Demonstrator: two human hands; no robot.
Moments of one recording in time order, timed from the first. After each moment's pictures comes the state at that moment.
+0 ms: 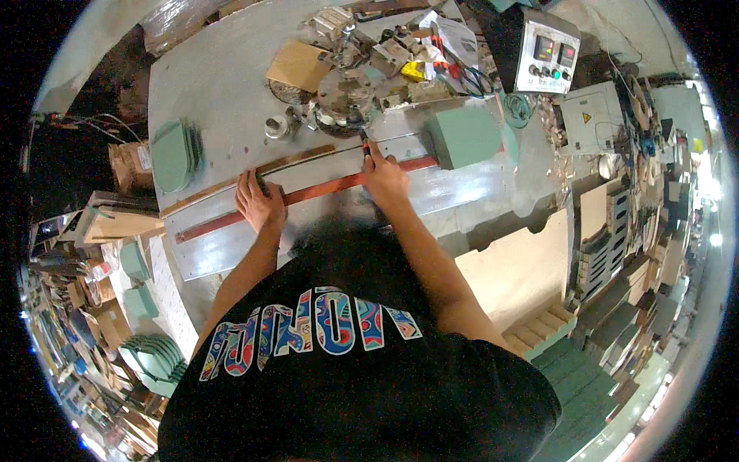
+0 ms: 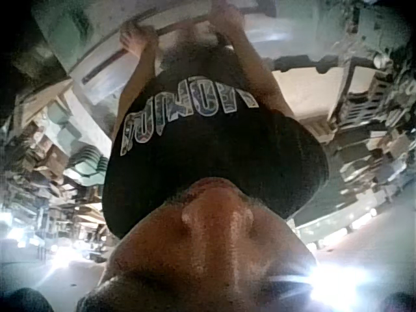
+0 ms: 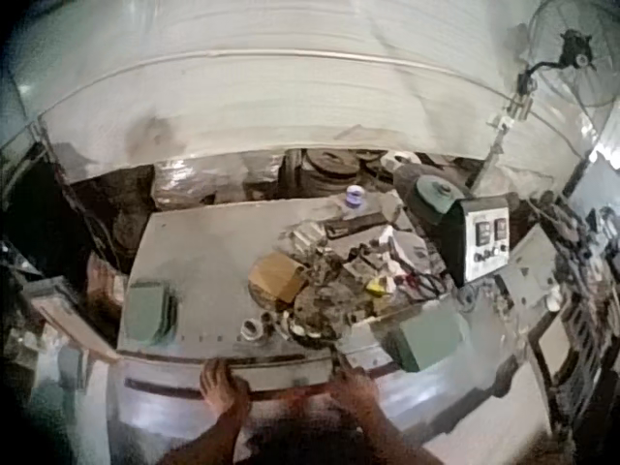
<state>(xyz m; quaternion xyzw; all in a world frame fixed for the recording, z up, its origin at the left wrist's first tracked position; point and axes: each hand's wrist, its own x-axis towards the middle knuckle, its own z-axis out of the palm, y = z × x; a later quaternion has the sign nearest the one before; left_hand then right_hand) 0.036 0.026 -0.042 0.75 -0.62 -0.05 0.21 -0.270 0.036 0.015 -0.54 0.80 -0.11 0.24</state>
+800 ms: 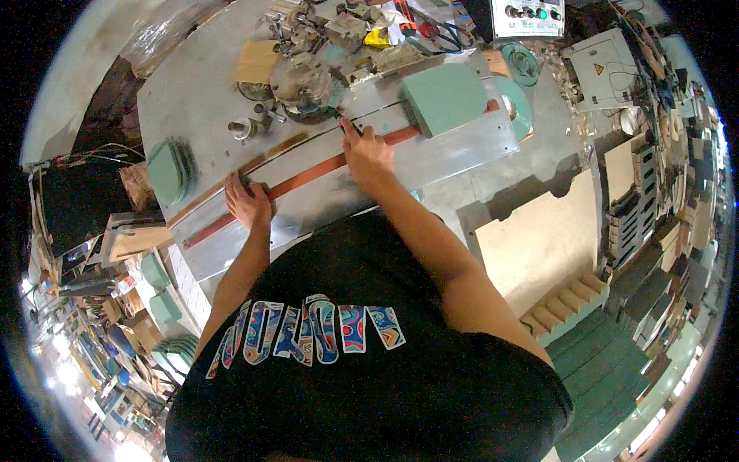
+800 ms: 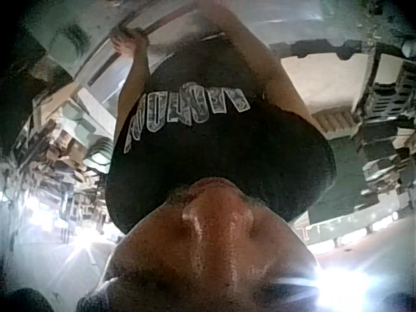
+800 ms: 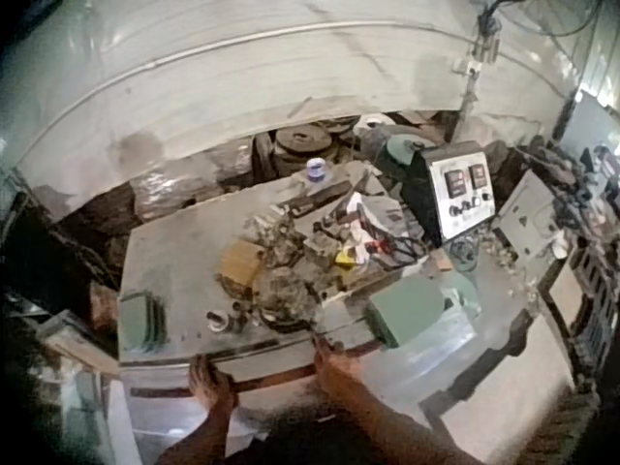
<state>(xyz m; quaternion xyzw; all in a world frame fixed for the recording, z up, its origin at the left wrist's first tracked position) 0.036 0.028 -0.056 0.75 -0.64 0.01 0.20 -0.290 0.042 -0.018 -0.59 0.78 -0.13 0.15</state>
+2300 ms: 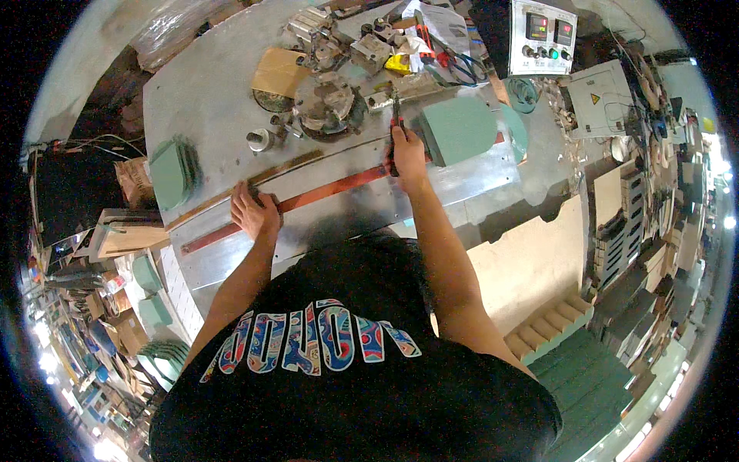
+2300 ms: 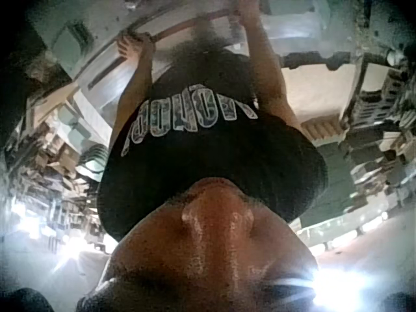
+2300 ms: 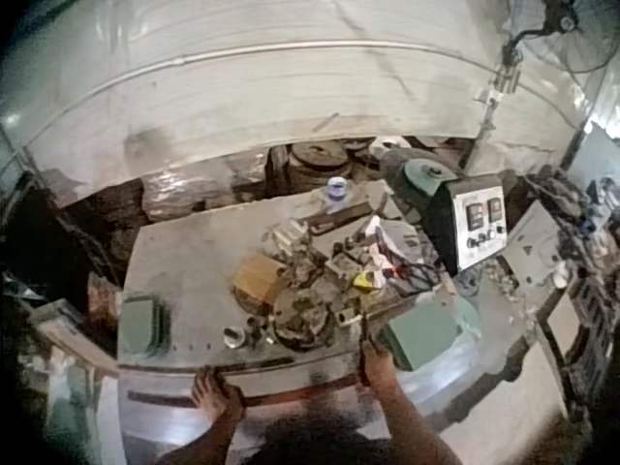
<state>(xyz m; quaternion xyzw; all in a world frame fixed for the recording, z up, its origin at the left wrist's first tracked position) 0.033 0.023 -0.048 0.76 -0.62 -0.01 0.17 -0.350 0.005 0.010 -0.14 0.65 -0.52 0.53</state>
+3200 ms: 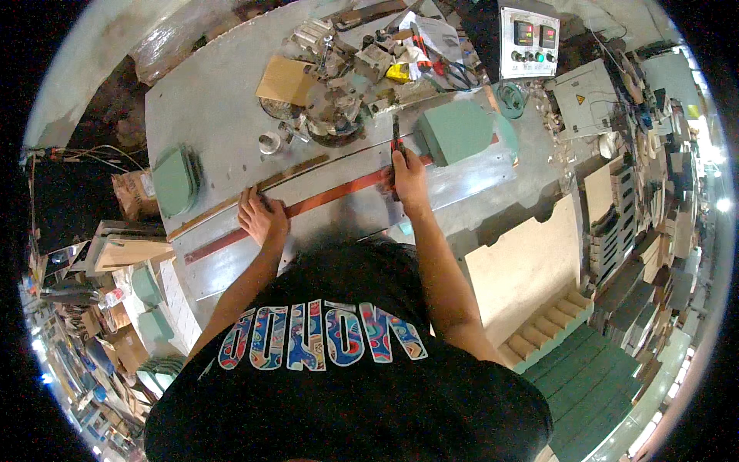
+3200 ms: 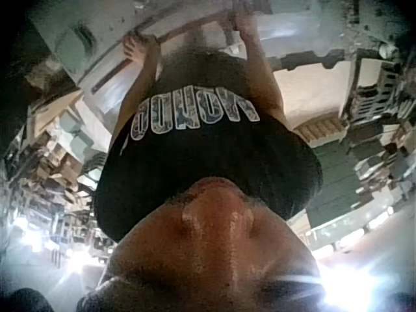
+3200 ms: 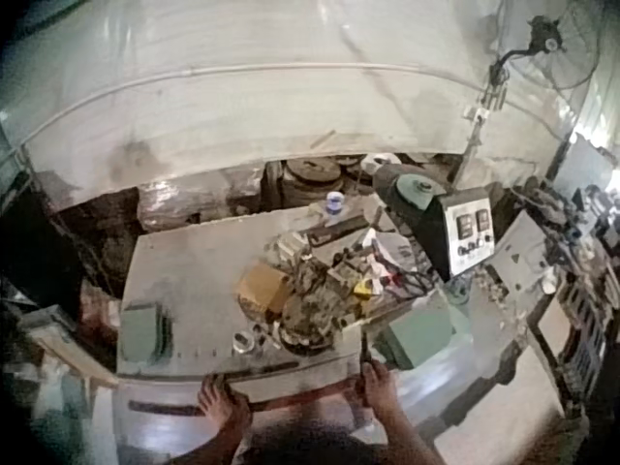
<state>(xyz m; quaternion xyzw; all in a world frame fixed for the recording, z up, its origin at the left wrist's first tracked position) 0.039 0.028 -0.045 0.74 -0.64 -0.03 0.20 -0.321 0.055 0.025 -0.25 0.69 -0.48 0.48</state>
